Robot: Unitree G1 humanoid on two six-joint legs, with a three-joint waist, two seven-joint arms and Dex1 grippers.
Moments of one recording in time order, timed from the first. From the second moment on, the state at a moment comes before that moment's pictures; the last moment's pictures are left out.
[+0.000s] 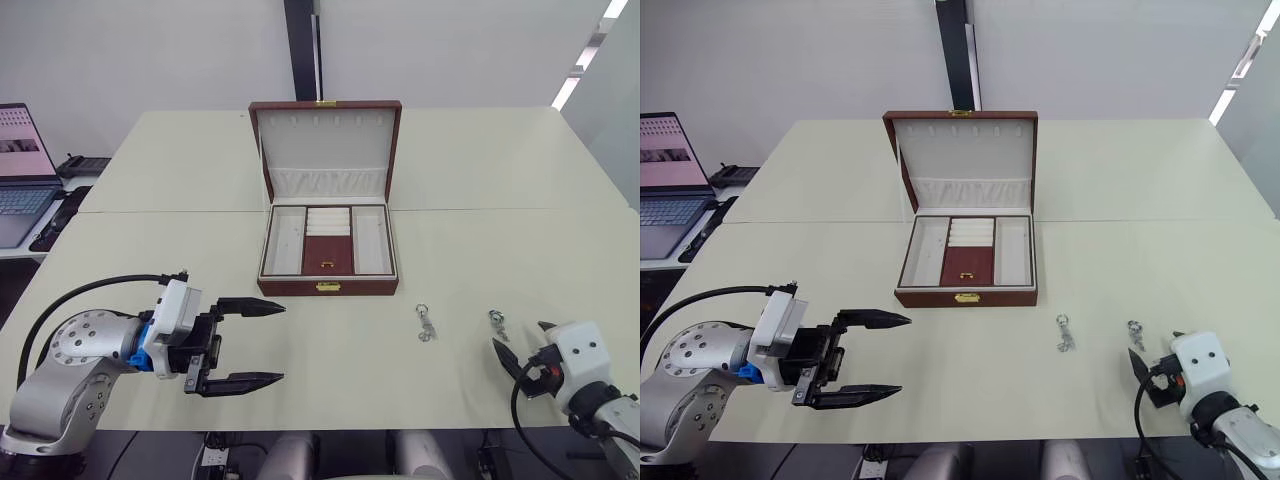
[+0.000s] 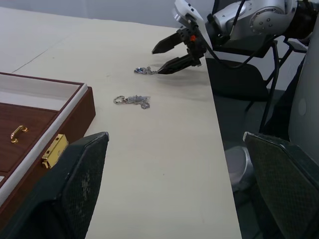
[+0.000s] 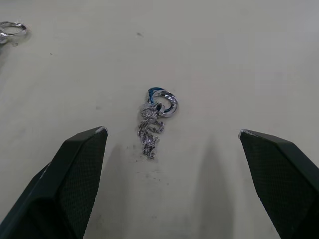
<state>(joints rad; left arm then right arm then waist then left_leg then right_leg) 0.04 0.81 0.18 -0.39 -0.70 0.27 -1.36 0.45 -0.44 -0.32 -0.63 0.17 0.52 0.41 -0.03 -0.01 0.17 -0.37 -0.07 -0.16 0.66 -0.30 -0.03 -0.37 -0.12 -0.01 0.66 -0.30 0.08</state>
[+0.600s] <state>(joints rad) 0.06 0.80 0.15 -0.33 -0.66 0.19 -1.42 0.39 -0.38 -0.23 -0.64 0.18 0.65 0.32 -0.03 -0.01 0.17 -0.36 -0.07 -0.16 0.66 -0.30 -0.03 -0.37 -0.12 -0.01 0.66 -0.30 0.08</state>
